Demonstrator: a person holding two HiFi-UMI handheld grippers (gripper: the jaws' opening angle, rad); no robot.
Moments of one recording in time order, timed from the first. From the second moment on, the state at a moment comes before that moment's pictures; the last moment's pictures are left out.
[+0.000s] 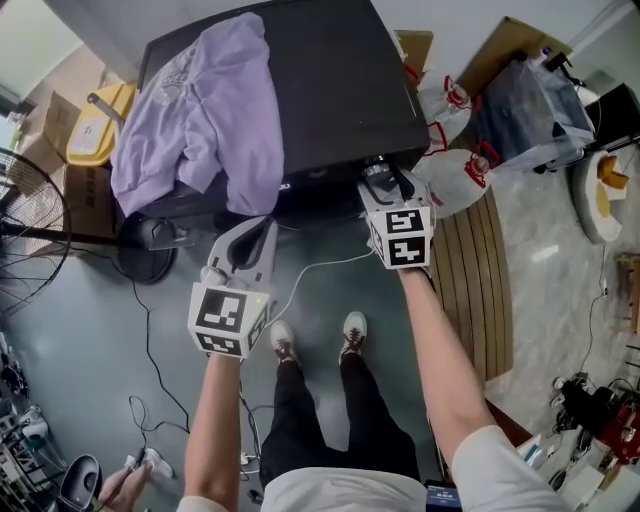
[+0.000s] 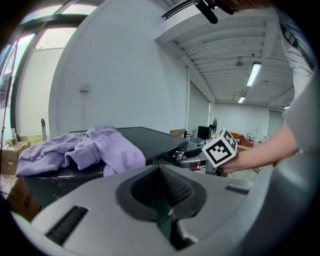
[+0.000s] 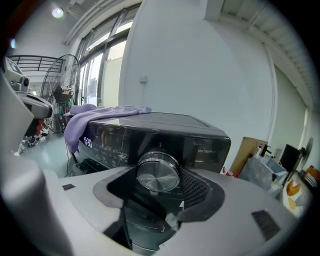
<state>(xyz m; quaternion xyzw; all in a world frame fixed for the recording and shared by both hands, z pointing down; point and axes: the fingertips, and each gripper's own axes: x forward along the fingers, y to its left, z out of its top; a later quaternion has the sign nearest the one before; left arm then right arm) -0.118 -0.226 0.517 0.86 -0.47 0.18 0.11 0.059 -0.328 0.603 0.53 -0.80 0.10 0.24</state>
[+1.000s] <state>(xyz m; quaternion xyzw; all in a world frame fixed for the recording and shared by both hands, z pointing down) -0.107 -0.216 0.509 0.86 -0.47 0.17 0.09 0.069 -0.330 0.606 0.48 -0.79 0.38 0.03</state>
